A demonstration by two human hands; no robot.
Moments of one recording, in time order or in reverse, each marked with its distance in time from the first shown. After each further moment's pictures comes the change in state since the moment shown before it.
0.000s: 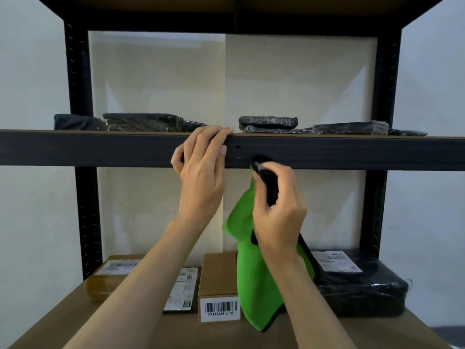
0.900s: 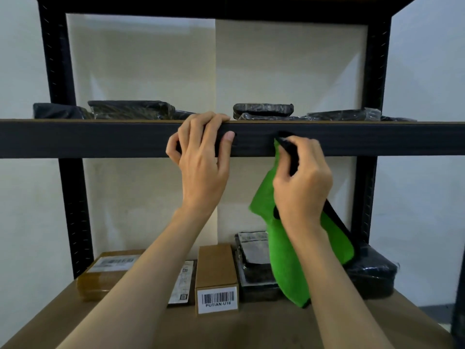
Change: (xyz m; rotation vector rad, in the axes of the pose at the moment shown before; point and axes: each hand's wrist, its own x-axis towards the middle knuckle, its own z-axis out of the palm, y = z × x) left_hand 0.002 0.006 0.012 0.021 0.087 -0.028; right_hand 0.030 0.009 -0.016 -0.237 0.000 0.036
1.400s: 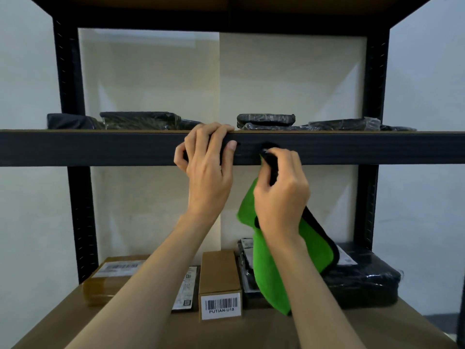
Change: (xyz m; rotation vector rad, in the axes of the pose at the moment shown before) left_hand 0.001 0.001 -0.003 -0.023 0.000 0.002; right_hand -0.012 -0.022 0.015 0.042 0.002 0.005
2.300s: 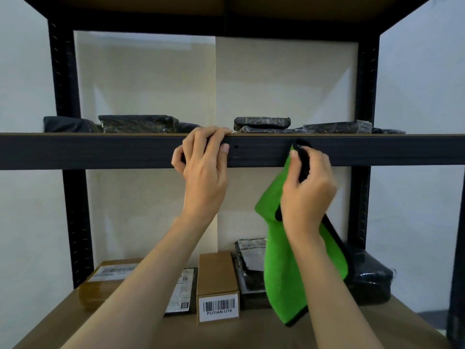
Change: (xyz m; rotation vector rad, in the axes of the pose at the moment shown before) left_hand 0.001 0.000 -0.006 -0.028 -0.073 -0.021; right_hand 0.015 0.021 -0.019 -0.006 0.124 0.122
